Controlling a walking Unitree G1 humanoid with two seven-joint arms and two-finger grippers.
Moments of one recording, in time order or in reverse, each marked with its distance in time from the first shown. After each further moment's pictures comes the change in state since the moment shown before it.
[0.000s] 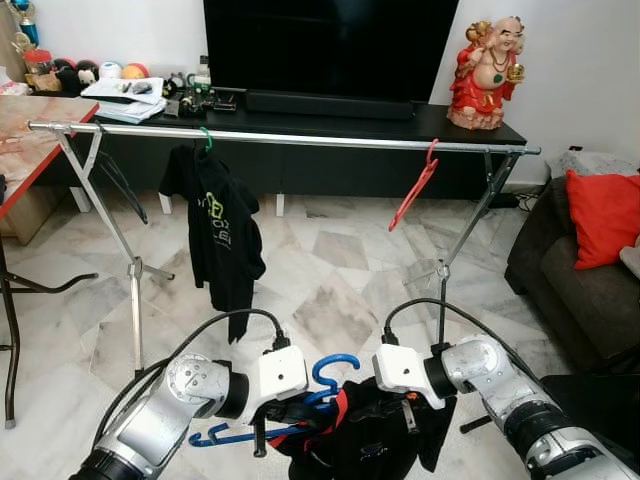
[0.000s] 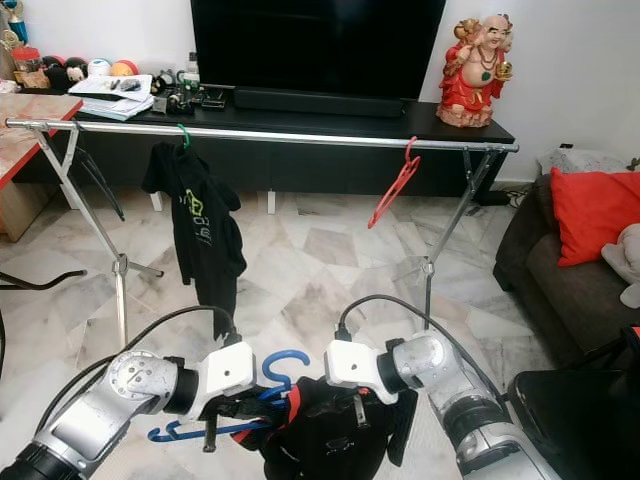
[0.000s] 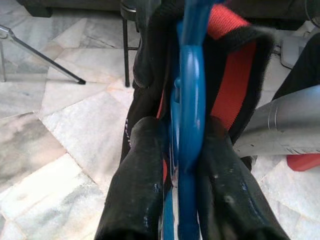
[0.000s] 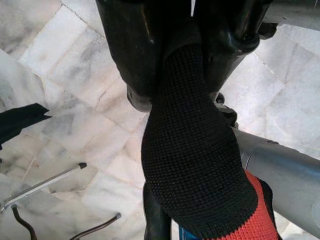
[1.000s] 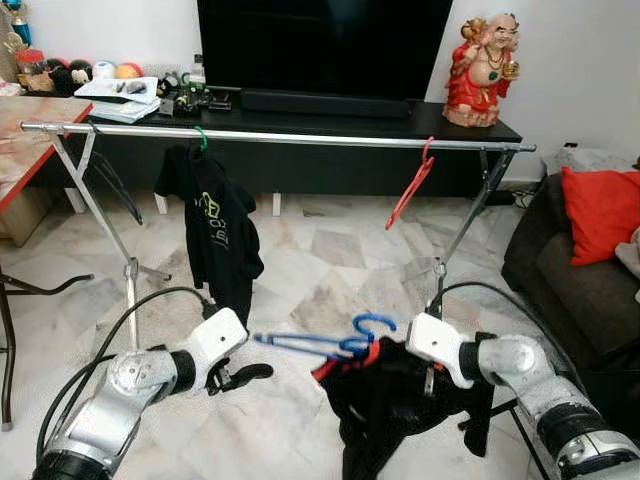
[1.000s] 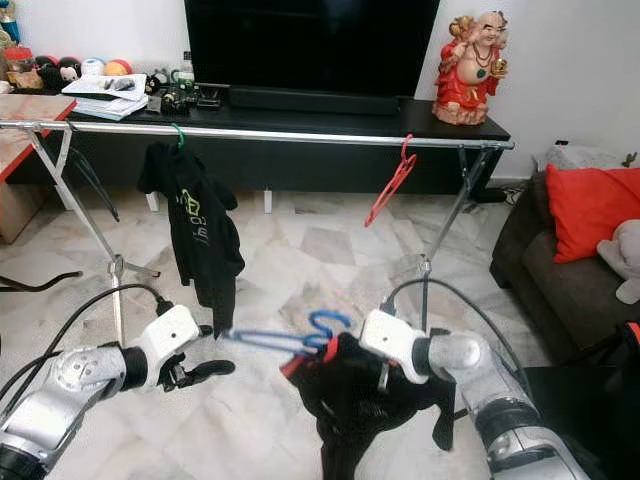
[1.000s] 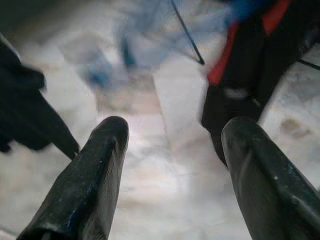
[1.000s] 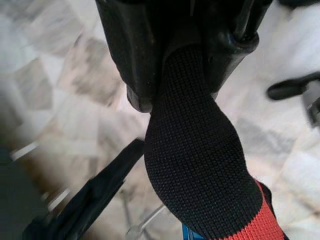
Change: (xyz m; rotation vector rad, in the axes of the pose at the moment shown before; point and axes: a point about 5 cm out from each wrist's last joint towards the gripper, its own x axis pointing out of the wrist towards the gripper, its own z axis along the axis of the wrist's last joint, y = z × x) left arm -0.046 0.025 -0.059 -0.246 0.039 0.608; right arm -0.047 -0.025 -0.011 0.070 0.017 -0.492
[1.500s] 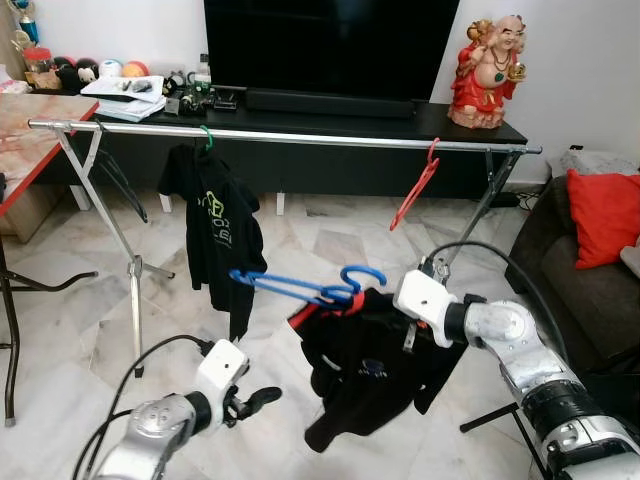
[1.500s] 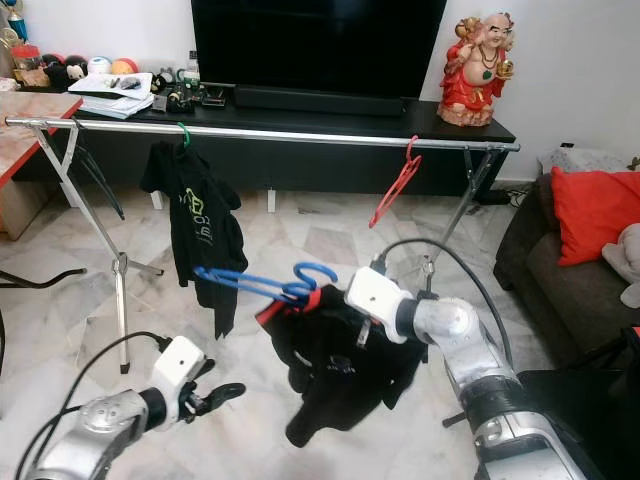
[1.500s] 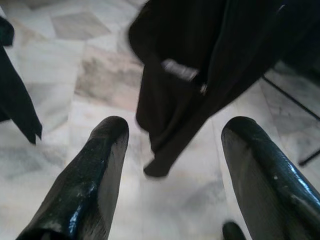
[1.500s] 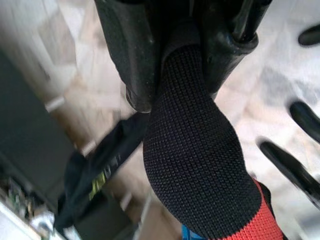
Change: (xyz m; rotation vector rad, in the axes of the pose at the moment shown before) left arm 0.032 -0.029 -0.025 -0.238 -0.039 0.056; right arm 0.008 -0.018 0.058 -0.040 -0.197 -0.068
